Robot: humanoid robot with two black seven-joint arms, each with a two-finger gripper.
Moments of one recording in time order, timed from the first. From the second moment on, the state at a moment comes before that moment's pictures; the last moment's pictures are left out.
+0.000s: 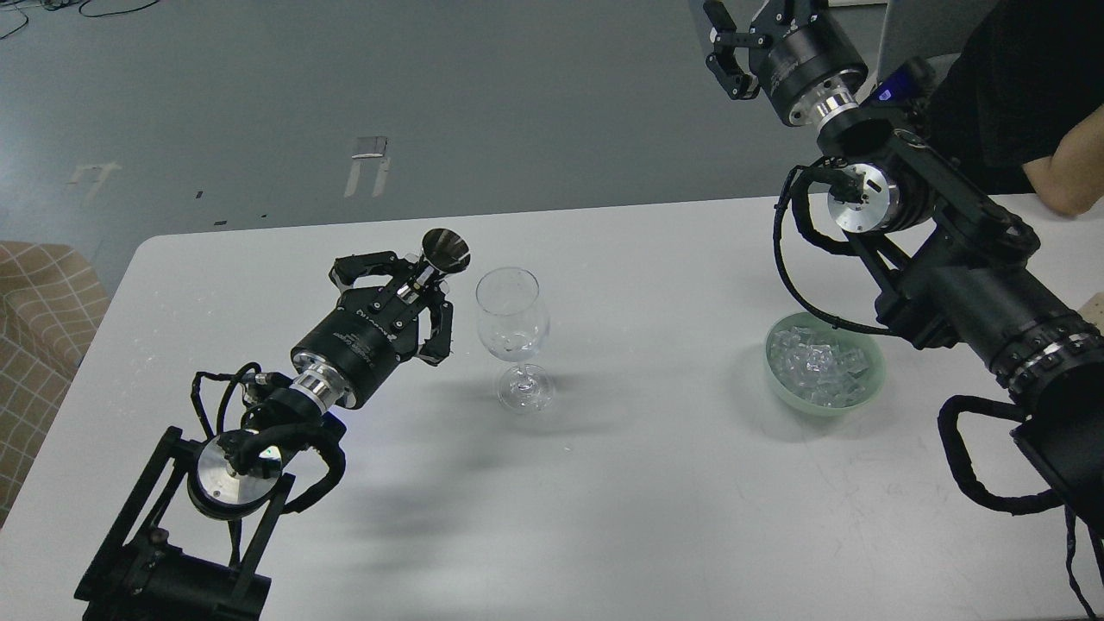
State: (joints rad) left arm -0.09 0.10 -1.36 -1.62 0.26 0.04 0.30; right arm 0.99 -0.09 0.95 0.62 -0.44 0.21 0.34
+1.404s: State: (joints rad) left arm -0.15 0.11 -1.35 -1.61 0.45 0.05 0.35; right arm 1.01 -0.09 0.95 0.62 -0.44 0.21 0.34
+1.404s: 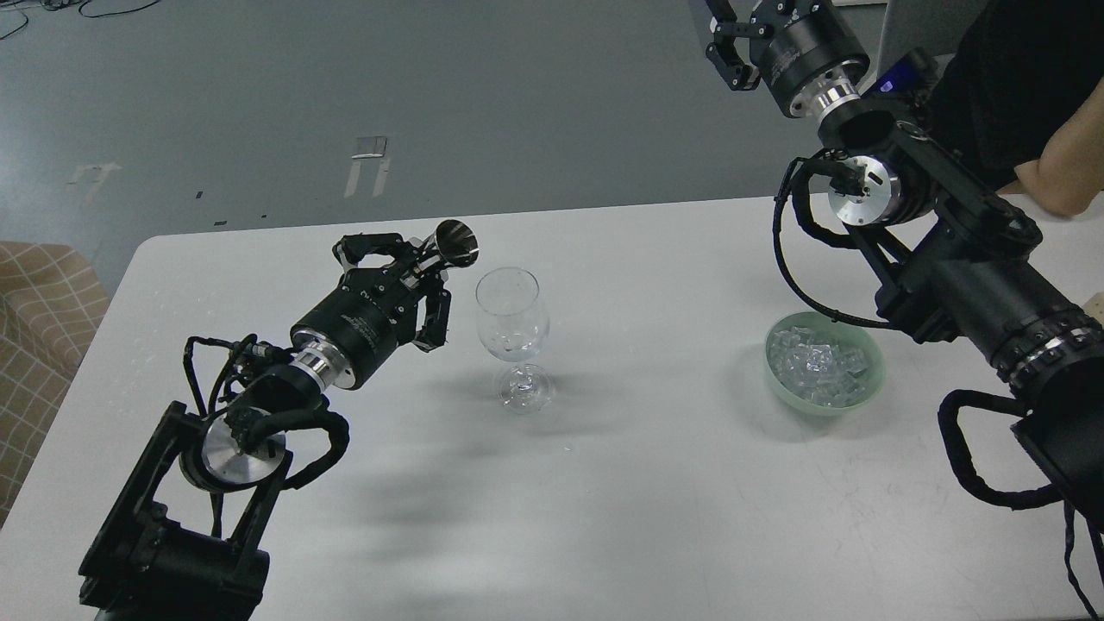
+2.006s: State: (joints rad) left arm -0.16 0.11 -1.35 -1.62 0.51 0.04 0.35; right arm 1.01 -0.09 0.95 0.62 -0.44 0.21 0.34
